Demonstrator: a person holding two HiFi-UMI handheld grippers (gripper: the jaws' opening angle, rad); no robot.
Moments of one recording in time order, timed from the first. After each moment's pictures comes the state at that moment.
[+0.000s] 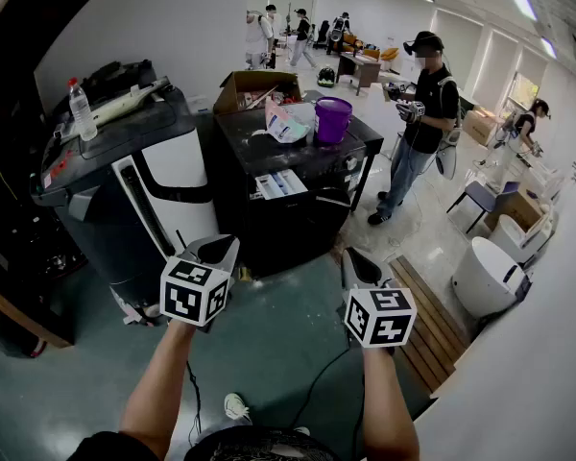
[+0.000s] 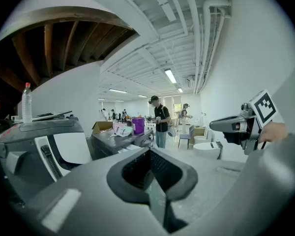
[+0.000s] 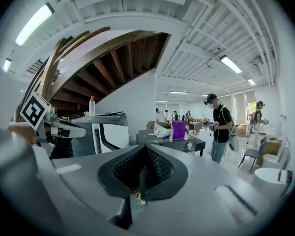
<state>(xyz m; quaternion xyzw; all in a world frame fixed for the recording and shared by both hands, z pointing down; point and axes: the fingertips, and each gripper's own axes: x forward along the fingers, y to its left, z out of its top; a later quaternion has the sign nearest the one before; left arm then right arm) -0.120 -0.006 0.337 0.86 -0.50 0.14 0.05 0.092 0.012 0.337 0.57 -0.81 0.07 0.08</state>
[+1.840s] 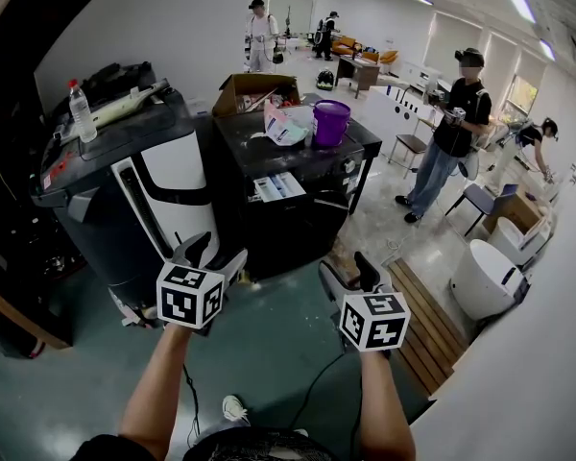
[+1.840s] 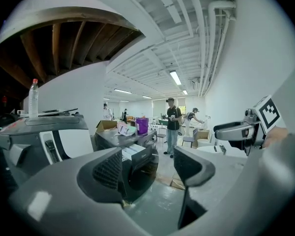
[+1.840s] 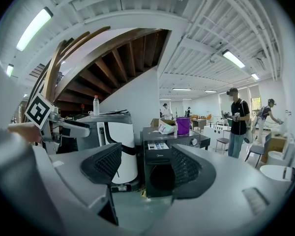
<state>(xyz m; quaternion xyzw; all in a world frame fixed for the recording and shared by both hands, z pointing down) -0.131 -0.008 0.341 0.84 -0.52 0.12 0.07 0.082 0.015 0.350 0.55 -0.83 0.08 0.09</state>
